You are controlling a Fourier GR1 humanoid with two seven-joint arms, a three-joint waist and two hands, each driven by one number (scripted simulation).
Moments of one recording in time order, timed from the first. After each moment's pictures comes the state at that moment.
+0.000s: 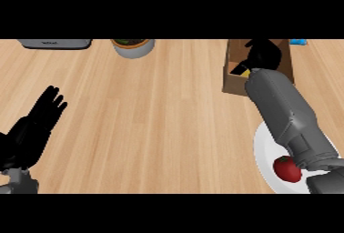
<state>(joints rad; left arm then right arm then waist) -0.05 0.19 0.21 -1.66 0.19 -0.12 0.29 -1.06 -0.20 -0.03 -0.39 0.94 -0.41 0.65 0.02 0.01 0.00</state>
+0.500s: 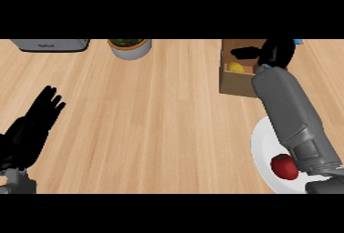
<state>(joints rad) -0.05 0.19 0.22 -1.67 0.19 -0.11 0.31 -1.00 -0.19 -0.17 -0.58 0.80 -0.73 0.49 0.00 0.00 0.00</state>
